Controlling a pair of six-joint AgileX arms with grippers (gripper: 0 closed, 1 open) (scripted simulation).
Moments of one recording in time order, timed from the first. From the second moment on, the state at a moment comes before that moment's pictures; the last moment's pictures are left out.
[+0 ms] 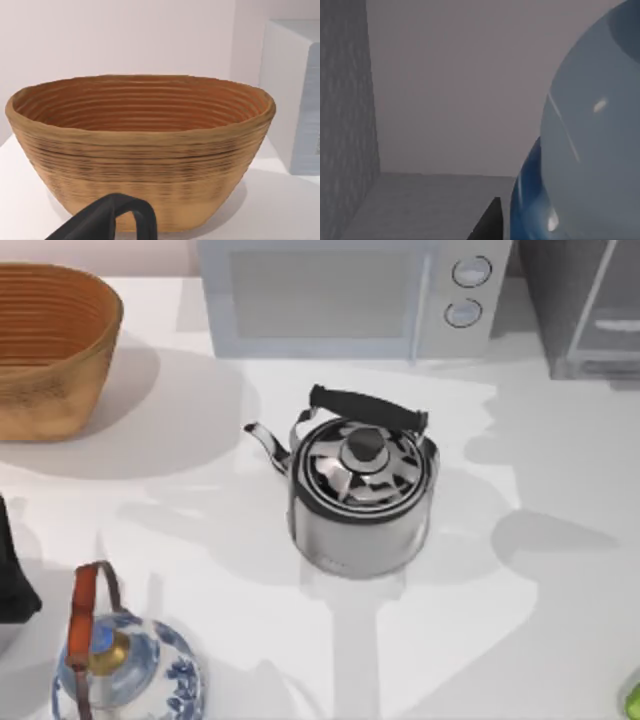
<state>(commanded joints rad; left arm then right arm) 0.00 0.00 0.00 0.00 0.00 0.00 -0.27 2.02 0.97 1.11 -0.26 0.00</state>
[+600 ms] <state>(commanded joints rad) 0.00 0.00 0.00 0.00 0.00 0.00 -0.27 2.12 0.99 1.12 -0.26 0.01</state>
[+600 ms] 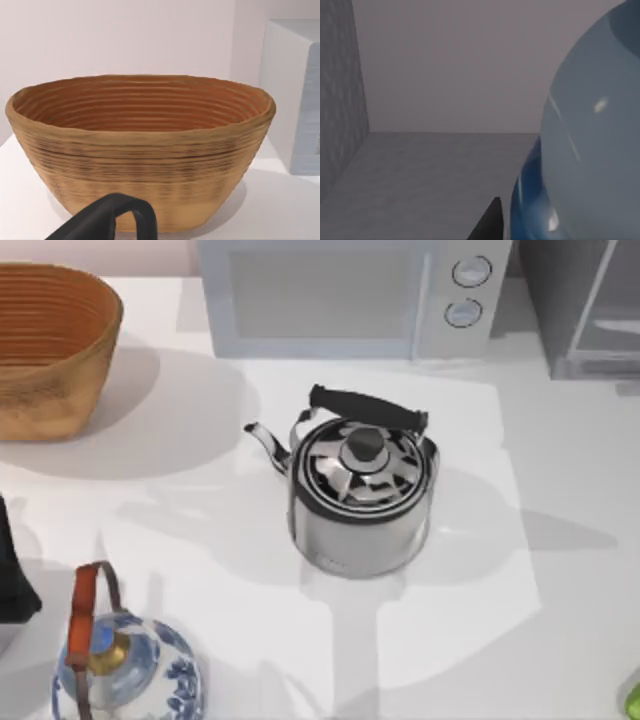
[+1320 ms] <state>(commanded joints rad) 0.00 0.00 0.00 0.00 0.00 0.00 -0.24 2.34 1.41 0.93 -0.21 0.01</state>
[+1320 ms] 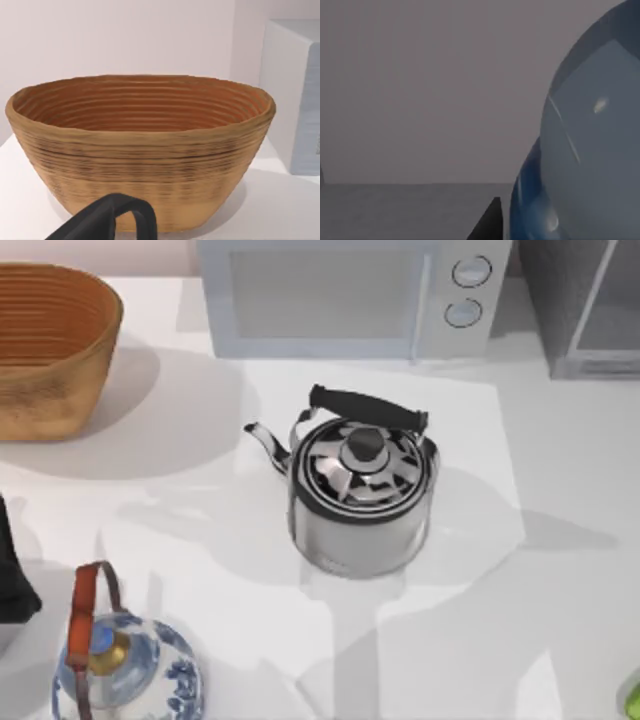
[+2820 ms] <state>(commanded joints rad) 0.00 0.00 0.00 0.00 0.00 0.00 -0.23 2.38 1.48 0.88 -0.20 0.01</state>
